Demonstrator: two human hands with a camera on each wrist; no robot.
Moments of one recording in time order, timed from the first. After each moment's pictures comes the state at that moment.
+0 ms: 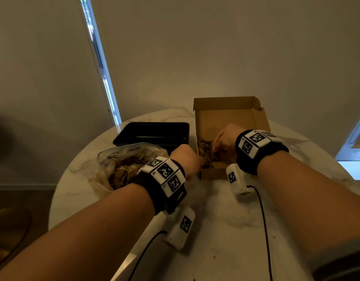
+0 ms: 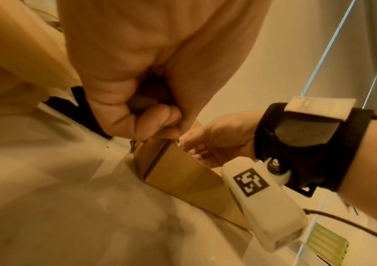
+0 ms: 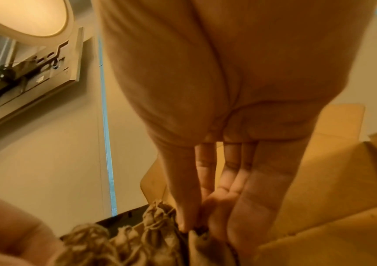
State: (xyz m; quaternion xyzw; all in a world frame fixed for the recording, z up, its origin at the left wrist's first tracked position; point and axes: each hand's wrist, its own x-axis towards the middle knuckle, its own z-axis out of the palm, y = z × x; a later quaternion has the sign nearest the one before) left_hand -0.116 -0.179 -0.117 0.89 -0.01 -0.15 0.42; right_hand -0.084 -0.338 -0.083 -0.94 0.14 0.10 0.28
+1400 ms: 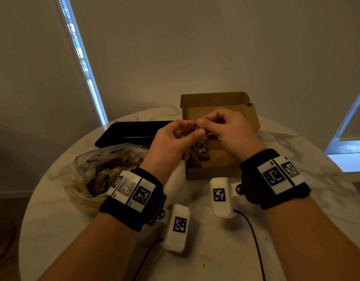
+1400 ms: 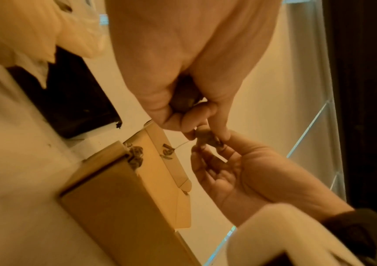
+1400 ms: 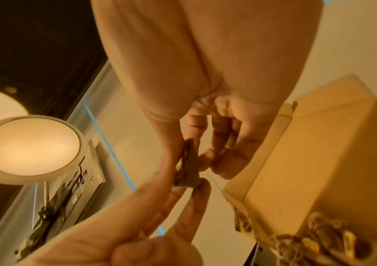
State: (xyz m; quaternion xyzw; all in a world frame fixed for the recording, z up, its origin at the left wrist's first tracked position) left_hand -0.134 -0.175 -0.102 0.67 -0.18 -0.01 0.72; right_hand -0.149 -0.333 -0.080 -0.80 -0.03 -0.18 0.57
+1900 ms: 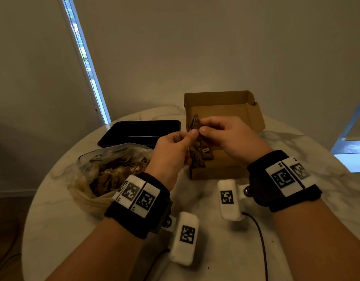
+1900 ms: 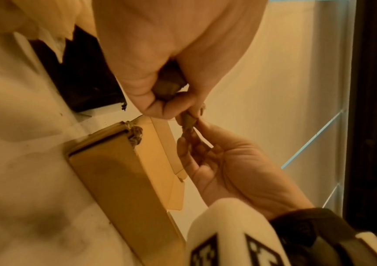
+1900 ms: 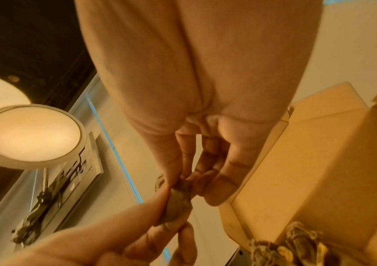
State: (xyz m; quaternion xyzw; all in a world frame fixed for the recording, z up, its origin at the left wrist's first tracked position) left_hand -0.138 -0.177 -0.113 0.64 -0.08 -0.05 0.76; right_hand -0.147 -0.336 -0.087 -0.81 -0.08 -0.09 0.57
